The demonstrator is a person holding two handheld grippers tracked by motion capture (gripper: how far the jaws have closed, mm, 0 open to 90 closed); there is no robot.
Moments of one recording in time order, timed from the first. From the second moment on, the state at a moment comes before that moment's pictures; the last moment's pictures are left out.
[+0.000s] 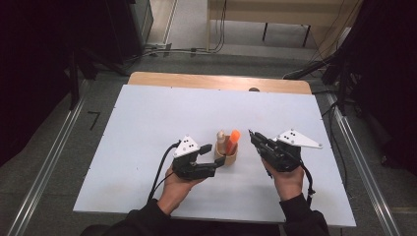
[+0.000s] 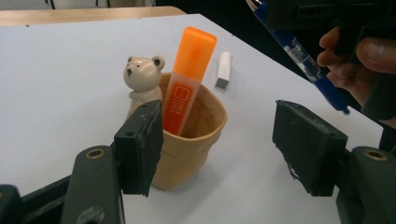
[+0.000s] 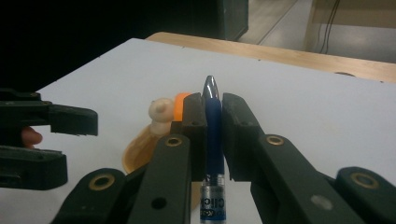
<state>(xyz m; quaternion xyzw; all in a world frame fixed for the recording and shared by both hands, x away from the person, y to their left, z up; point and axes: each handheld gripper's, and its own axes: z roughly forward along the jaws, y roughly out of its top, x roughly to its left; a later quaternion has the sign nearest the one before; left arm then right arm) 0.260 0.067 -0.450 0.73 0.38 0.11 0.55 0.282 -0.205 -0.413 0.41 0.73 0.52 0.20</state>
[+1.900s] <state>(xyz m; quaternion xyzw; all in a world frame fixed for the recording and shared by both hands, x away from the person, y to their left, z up) 0.266 0.043 -0.462 0.71 0.39 -0.03 0.58 0.273 -0.138 -0.412 0.32 0.76 0.54 0.16</state>
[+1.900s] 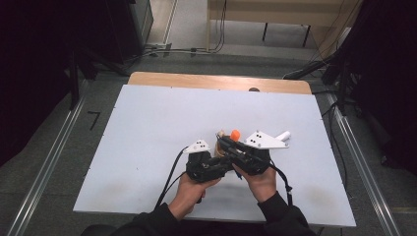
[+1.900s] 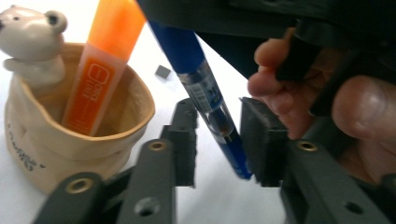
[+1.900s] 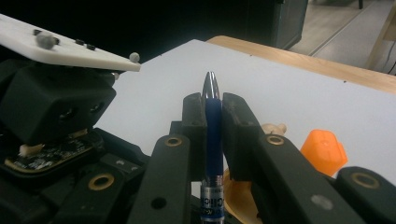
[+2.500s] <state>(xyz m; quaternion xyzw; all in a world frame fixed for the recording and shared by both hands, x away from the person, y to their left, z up) 0.267 0.053 -0.461 0.70 0.41 -0.04 0.59 0.263 -0.140 -0.405 0.29 0.76 0.56 0.16</state>
